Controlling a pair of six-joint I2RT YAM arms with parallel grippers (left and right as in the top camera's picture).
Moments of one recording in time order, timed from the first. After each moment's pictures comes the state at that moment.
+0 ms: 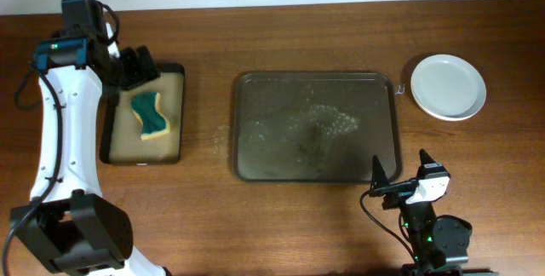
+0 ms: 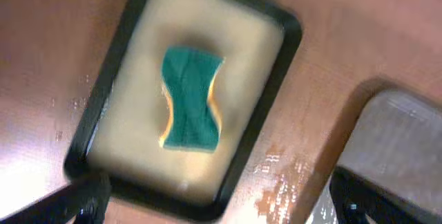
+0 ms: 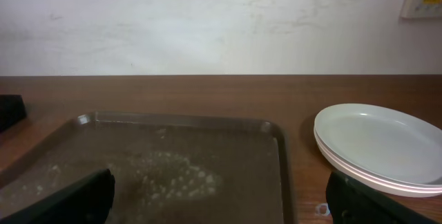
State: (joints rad) left arm 0.14 1.81 1.79 -1.15 0.01 -0.29; right arm 0.03 0.01 0.01 -0.07 -0.09 0.06
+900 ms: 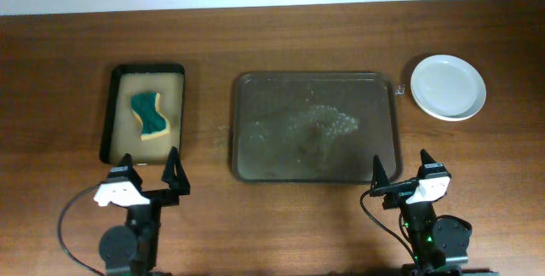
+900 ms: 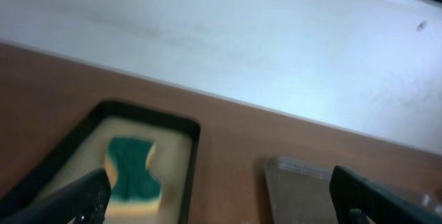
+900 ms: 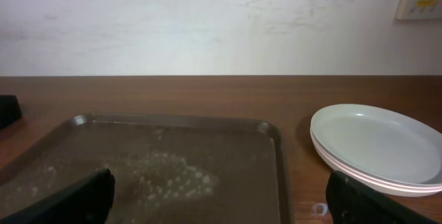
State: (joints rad) left arm 0.09 0.21 0.12 0.07 0.10 -0.29; right arm 0.03 0.01 0.01 -0.07 -0.08 0.05
